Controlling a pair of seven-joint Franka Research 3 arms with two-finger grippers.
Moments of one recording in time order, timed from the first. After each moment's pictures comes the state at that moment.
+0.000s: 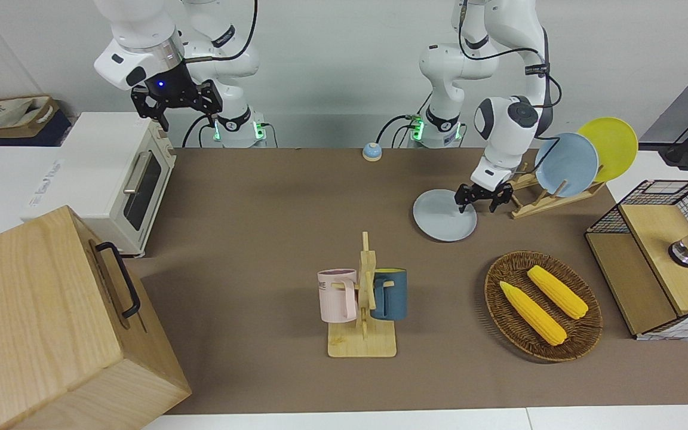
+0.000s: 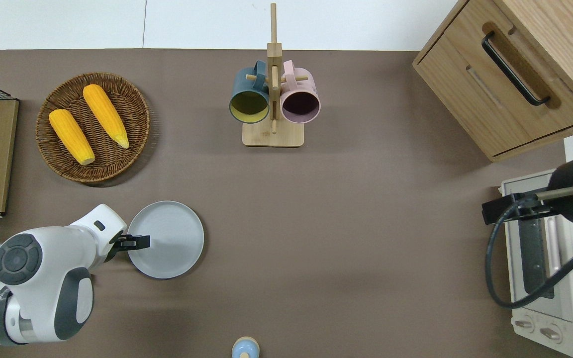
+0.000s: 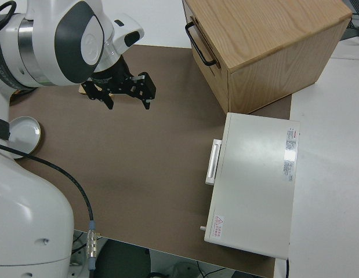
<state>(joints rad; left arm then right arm) -0.07 -0.09 0.03 -2.54 -0.02 2.52 -0.01 -0.03 -0.02 0.14 -1.48 0.00 1.33 0.02</state>
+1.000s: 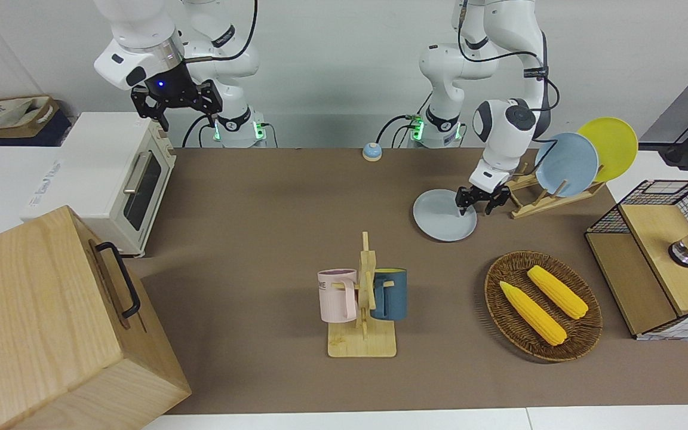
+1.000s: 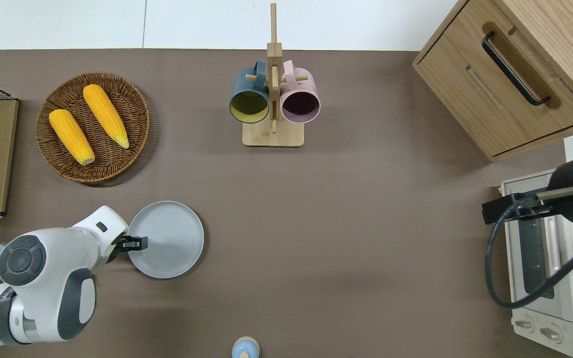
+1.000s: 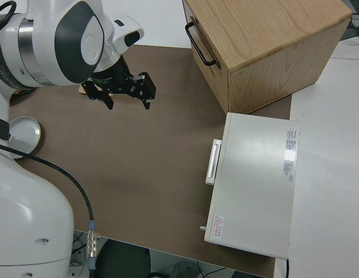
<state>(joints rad) -0.07 -0.08 0.03 -2.55 -0.02 2.54 -0.01 -0.03 -0.02 0.14 -1.48 0.00 1.33 0.02</state>
